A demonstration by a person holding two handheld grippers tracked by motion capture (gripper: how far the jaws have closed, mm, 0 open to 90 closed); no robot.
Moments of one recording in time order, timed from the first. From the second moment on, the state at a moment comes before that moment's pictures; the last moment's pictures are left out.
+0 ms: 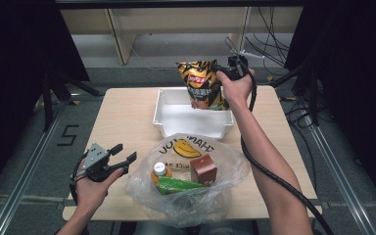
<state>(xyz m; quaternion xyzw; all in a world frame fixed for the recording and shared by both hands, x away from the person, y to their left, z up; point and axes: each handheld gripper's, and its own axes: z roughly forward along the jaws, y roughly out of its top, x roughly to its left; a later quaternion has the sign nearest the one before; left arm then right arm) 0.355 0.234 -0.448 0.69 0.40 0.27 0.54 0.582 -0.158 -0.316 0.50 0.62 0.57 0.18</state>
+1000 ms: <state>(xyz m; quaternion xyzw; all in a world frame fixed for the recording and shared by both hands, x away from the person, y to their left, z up) 0.356 0.232 -0.447 0.70 0.39 0.27 0.54 0.593 -0.154 -0.337 0.51 0.63 0.56 0.17</state>
